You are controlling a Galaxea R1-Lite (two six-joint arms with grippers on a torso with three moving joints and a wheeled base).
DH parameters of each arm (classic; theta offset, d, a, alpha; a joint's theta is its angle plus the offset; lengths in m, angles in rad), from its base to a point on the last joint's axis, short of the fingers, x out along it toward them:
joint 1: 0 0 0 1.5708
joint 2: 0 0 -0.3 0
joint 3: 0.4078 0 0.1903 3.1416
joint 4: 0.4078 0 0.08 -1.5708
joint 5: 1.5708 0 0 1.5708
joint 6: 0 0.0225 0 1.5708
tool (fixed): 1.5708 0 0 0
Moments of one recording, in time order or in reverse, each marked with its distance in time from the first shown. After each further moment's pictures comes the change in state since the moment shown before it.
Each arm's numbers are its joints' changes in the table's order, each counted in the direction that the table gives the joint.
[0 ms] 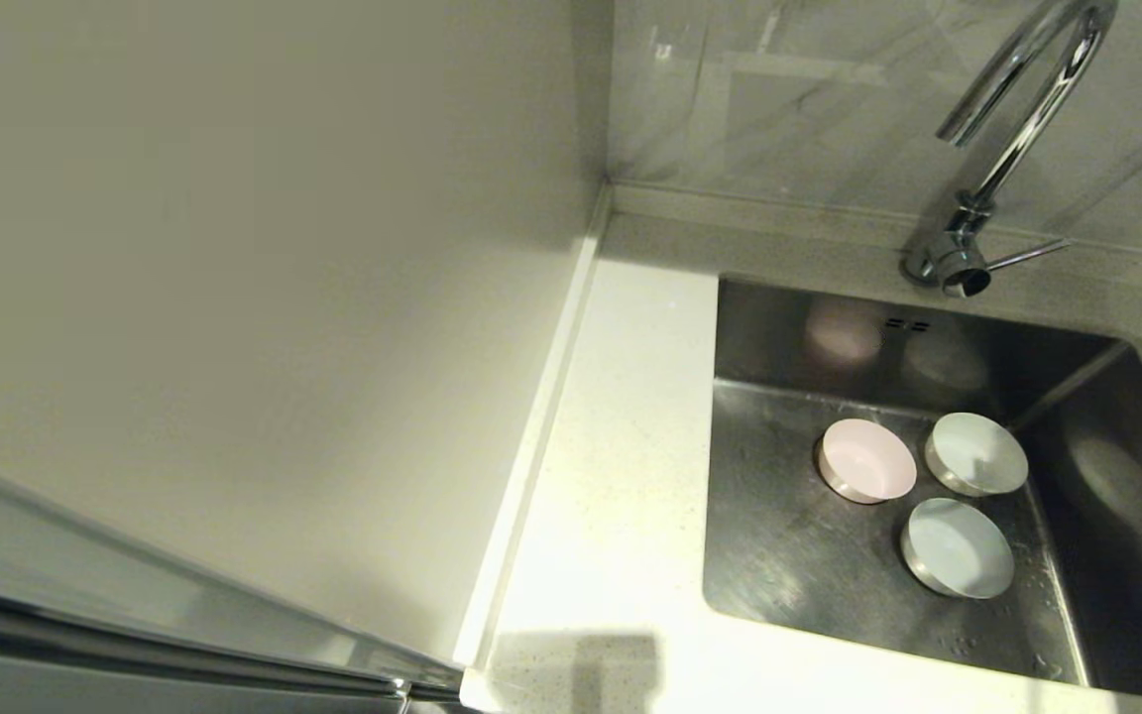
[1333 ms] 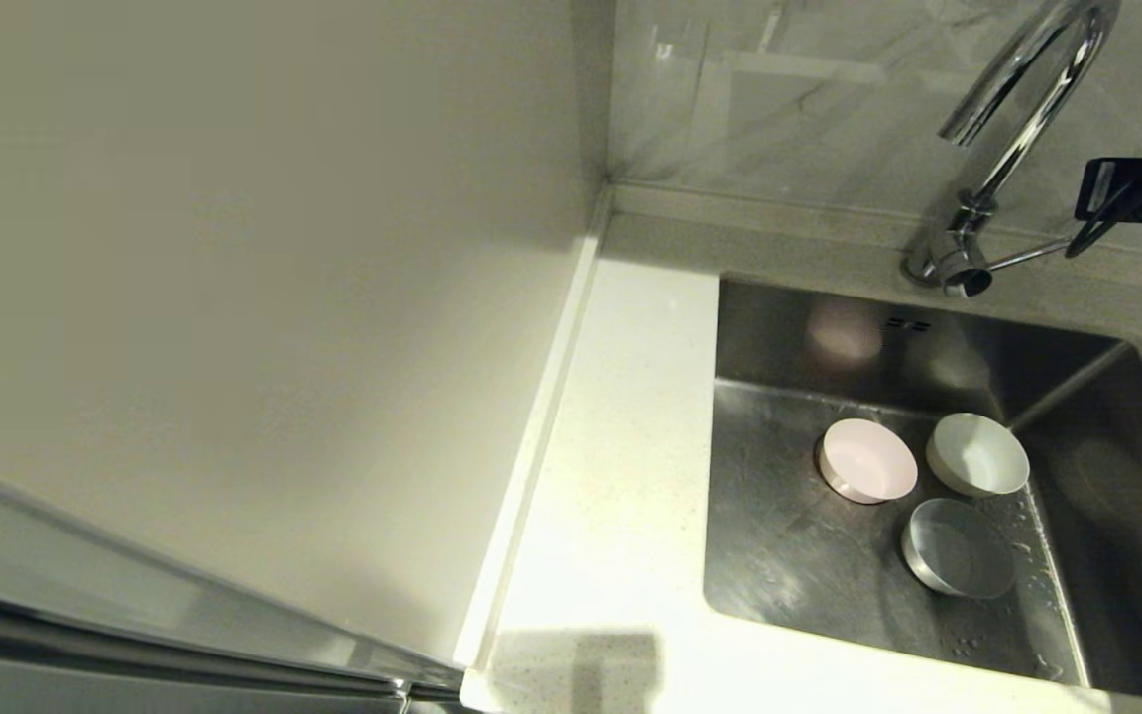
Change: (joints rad) left arm 0.000 0.000 0.000 0.000 0.000 0.000; right arm 0.296 -0.332 0.273 -0.576 0.233 -0.021
